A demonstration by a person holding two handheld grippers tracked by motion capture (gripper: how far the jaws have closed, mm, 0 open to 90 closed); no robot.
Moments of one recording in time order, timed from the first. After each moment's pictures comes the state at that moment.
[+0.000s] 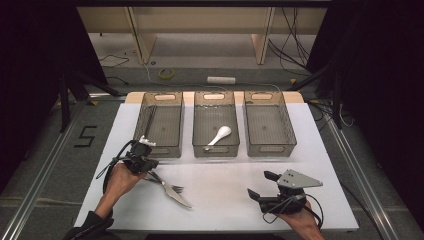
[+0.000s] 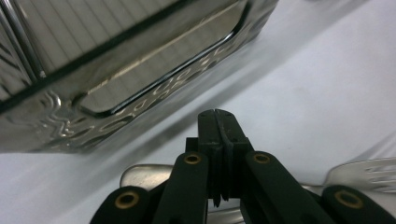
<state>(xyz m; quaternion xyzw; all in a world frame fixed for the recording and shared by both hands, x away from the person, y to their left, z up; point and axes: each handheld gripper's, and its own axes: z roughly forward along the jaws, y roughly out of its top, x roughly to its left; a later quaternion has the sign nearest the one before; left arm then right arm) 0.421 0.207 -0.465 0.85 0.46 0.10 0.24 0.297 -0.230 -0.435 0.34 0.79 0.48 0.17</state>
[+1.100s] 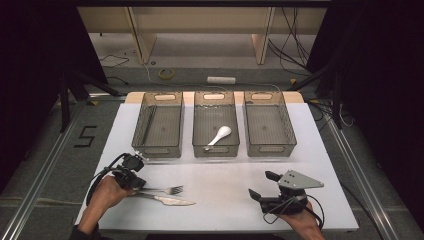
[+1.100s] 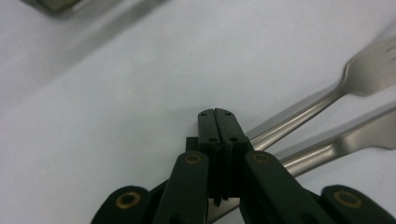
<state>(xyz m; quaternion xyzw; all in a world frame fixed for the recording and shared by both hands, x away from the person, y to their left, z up) 0.377 0.221 -0.464 0.87 0.47 0.05 0.13 0.295 -0.232 -0.434 0.34 0.79 0.48 0.18</state>
